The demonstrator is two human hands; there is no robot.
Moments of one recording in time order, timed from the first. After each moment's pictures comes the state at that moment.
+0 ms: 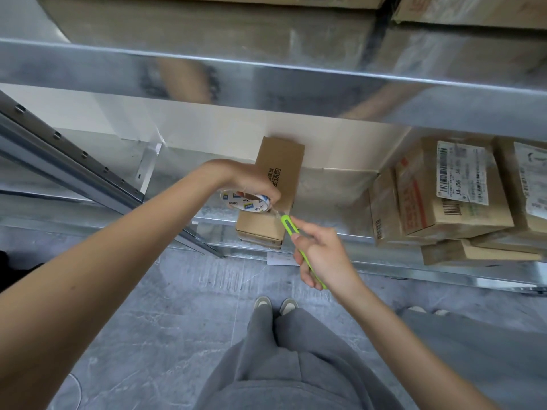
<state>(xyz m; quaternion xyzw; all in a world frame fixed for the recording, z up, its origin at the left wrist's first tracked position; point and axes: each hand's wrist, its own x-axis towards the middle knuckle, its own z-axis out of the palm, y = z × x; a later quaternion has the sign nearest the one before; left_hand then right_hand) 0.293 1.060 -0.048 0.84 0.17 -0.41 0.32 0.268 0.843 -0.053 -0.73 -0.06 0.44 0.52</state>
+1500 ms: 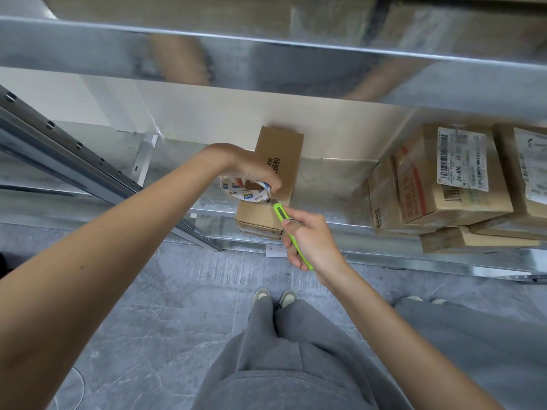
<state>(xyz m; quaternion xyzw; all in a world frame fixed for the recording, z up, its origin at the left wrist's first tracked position) 0.300 1.062 -0.050 0.83 0.18 -0.42 0.32 0.264 0.862 -0.062 -0.70 -0.02 0.46 0.54</state>
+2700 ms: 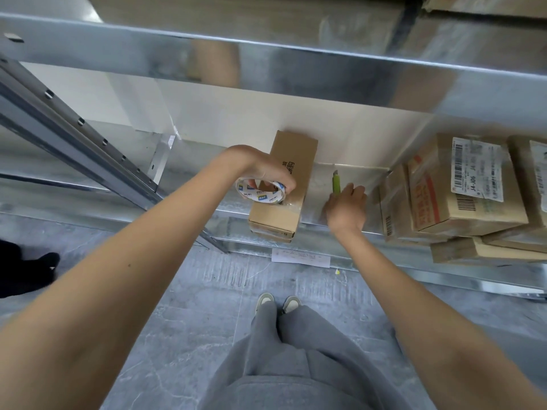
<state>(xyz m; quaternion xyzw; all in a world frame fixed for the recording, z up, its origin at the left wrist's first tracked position) 0.295 1.061 -0.040 0.81 0.18 -0.43 0.36 0.365 0.872 -0.186 -0.98 -0.12 0.09 0.14</state>
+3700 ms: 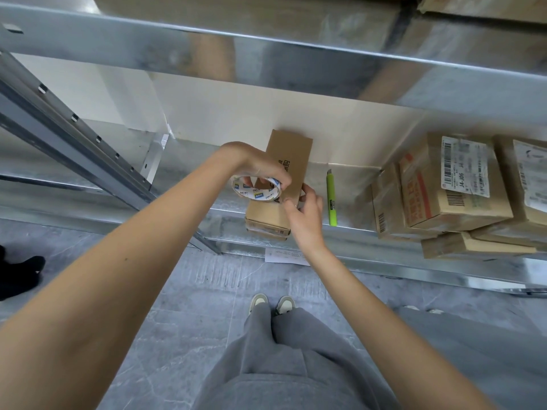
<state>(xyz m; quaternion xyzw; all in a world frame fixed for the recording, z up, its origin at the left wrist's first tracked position) 0.290 1.062 -0.037 0.81 0.17 -0.41 0.38 0.278 0.904 -0.126 -0.81 -0.07 0.24 0.53</state>
